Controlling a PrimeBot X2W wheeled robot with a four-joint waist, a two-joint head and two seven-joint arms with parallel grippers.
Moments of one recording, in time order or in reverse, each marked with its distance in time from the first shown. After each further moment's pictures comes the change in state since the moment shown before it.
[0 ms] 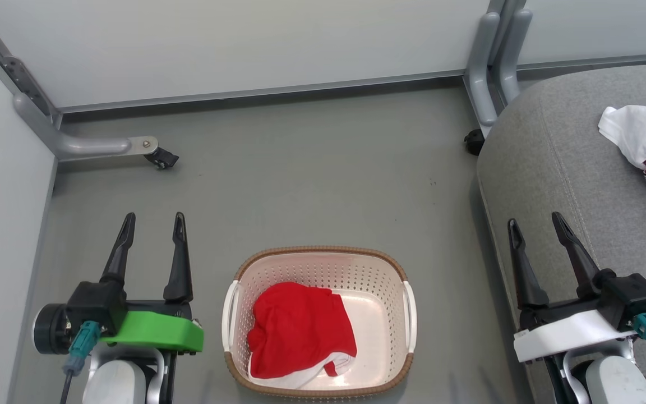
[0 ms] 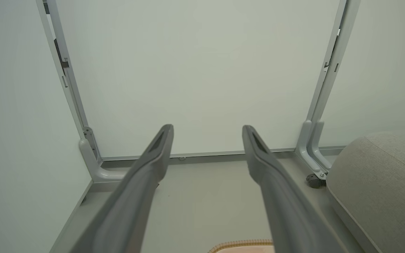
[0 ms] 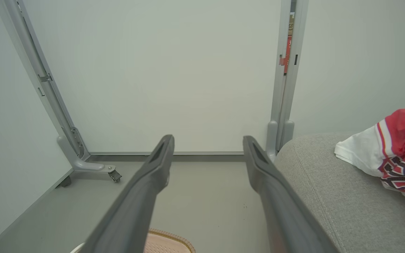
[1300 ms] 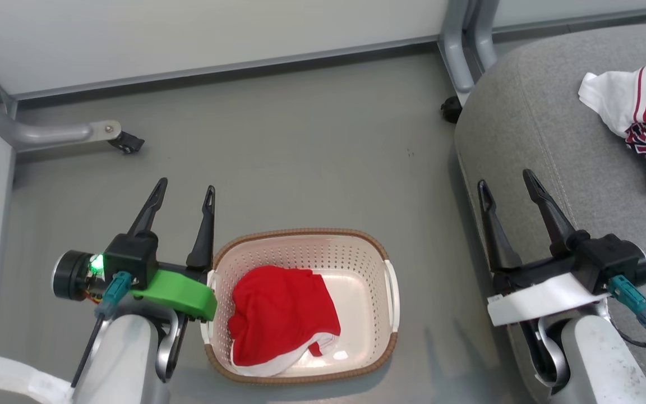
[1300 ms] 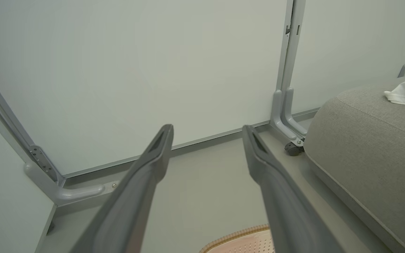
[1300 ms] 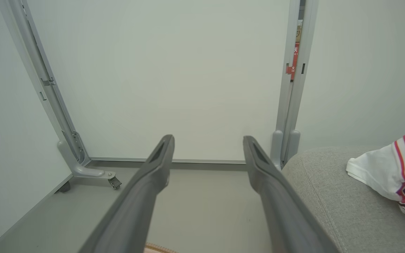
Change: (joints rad) left arm -0.166 0.045 -0.098 0.159 0.059 -0.037 0.000; right arm -0.125 0.000 0.078 0.016 -0.010 0.000 0.000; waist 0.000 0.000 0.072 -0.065
